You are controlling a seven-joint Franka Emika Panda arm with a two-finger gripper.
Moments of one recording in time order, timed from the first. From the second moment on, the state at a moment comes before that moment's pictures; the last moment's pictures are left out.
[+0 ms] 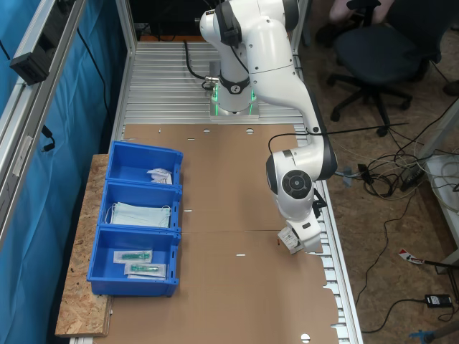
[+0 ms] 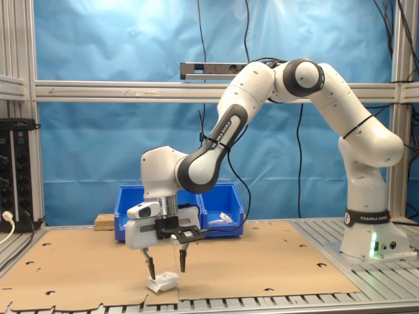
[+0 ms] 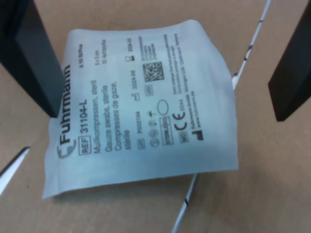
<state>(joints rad) 0.03 0.68 0.18 -1.80 0.05 2.41 -1.06</state>
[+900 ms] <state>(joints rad) 0.03 0.70 0.18 -1.80 0.05 2.51 -1.26</state>
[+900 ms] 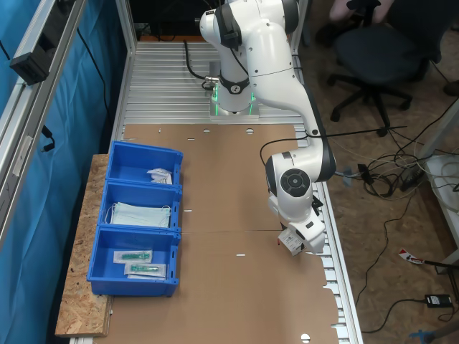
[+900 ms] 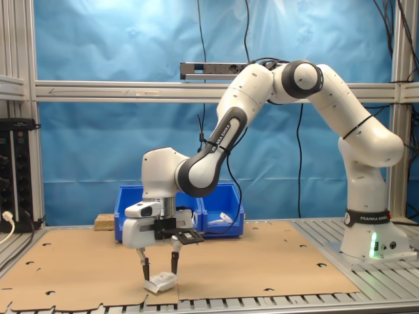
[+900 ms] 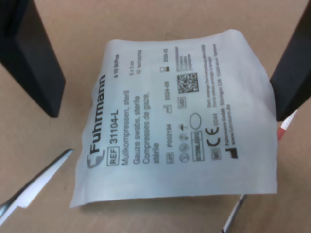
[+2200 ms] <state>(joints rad) 0.03 0.72 0.18 -1.81 0.05 2.53 -1.35</state>
